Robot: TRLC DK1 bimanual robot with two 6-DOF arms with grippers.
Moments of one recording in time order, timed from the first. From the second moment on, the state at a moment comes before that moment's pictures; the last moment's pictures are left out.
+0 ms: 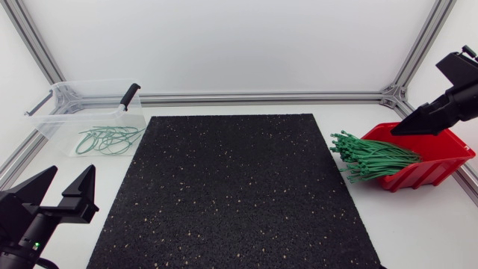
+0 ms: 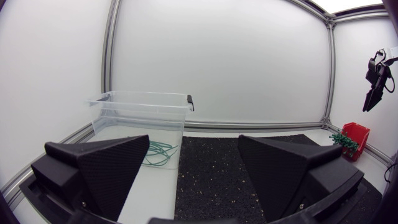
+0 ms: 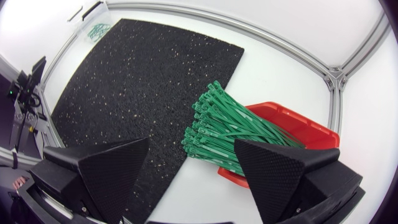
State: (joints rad) left arm -0.01 0.06 0.02 -0.01 0.02 -0.07; right arm -0.38 1.50 1.39 -1.20 -0.48 -0.82
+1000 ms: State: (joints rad) left arm -0.01 0.06 0.02 -0.01 0.02 -0.07; right arm -0.24 1.36 1.12 -1.10 -0.12 -1.72
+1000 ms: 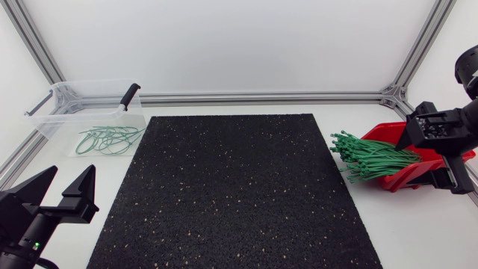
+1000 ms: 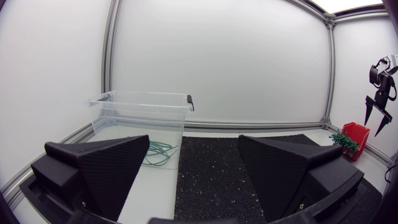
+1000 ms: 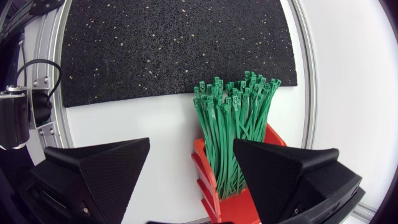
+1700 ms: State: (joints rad) left arm -0.01 0.06 0.02 -0.01 0.02 -0.07; right arm -0.18 1.45 1.00 -0.88 -0.11 -1.69
